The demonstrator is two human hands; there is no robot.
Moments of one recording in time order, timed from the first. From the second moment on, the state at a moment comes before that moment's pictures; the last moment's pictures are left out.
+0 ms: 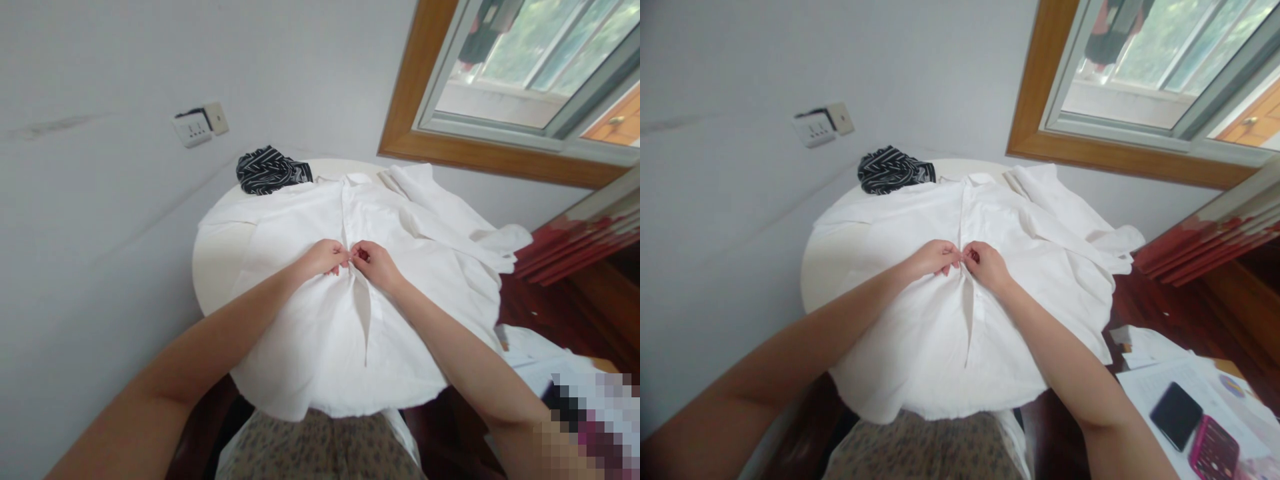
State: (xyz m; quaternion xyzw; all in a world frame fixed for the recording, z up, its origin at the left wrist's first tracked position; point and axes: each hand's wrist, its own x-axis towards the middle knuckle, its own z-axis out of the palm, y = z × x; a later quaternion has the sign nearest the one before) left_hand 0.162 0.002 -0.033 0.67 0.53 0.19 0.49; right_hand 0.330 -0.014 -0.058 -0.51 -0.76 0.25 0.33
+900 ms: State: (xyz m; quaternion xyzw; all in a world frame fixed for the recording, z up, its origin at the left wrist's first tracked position) left_hand 0.159 0.007 -0.041 0.71 0.53 0.24 0.39; right_hand 0.331 -0.020 -0.054 -0.52 -0.72 0.31 0.34
